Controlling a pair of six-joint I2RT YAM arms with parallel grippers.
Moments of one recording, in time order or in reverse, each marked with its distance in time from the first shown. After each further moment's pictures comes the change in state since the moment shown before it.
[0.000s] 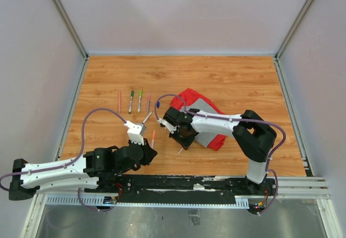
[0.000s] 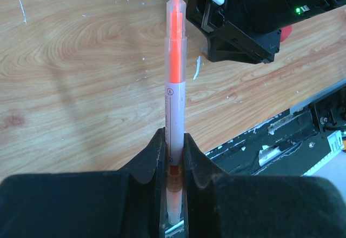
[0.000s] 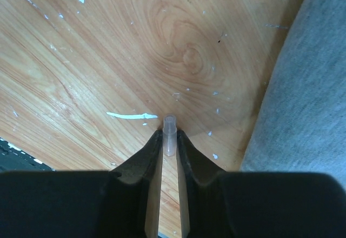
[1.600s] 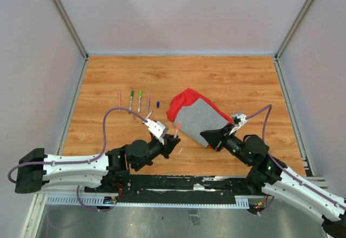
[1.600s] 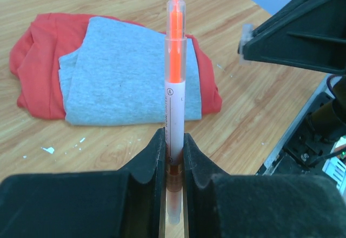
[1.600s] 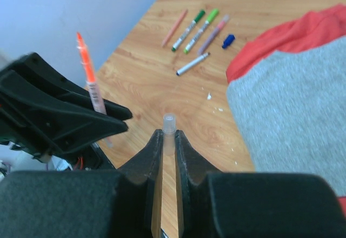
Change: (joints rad) left arm 0.003 0.288 -0.078 0.888 0.046 0.619; right arm -0.051 -1.460 -0.900 0.742 0.187 0.516
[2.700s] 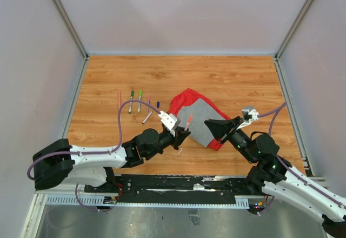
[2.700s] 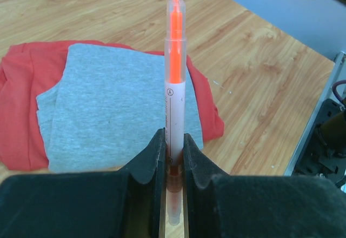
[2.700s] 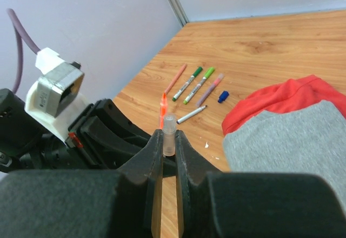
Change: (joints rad) left arm 0.163 0.313 0.063 0.309 0.235 0.085; right arm 0.000 0.002 0.108 0.079 0.093 -0.088
